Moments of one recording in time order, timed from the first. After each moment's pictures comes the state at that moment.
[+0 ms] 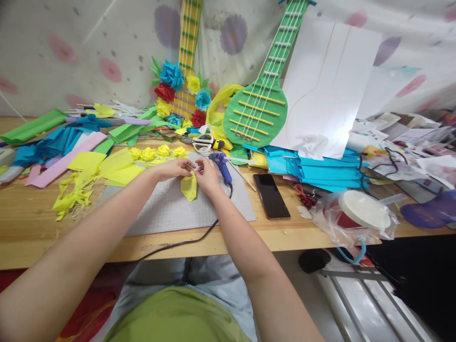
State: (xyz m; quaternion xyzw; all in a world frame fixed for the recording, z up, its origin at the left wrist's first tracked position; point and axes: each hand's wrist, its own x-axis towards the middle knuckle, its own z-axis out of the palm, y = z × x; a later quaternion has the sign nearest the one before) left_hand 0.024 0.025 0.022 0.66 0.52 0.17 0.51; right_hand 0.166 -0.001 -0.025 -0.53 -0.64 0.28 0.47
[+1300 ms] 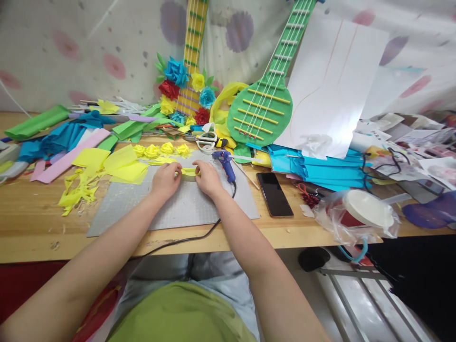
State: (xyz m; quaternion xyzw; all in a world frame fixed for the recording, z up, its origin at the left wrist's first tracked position) left_hand -0.001 -0.020 -0.023 0.77 0.59 0.26 0.04; right_hand 0.163 -0.012 -0.024 -0.52 -0.78 0.15 0.30
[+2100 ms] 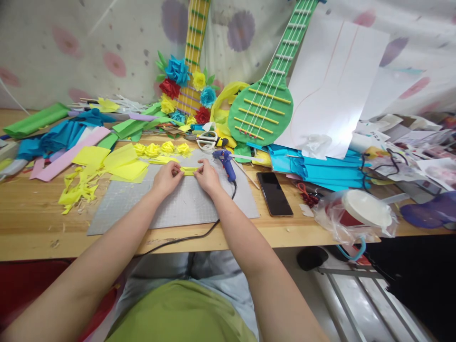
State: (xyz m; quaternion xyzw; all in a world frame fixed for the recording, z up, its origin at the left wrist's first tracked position) left_hand -0.002 -0.013 -0.027 0.68 0.65 0.28 0.16; right_hand 0.156 0.002 -0.041 -0.59 -0.66 0.29 0.36
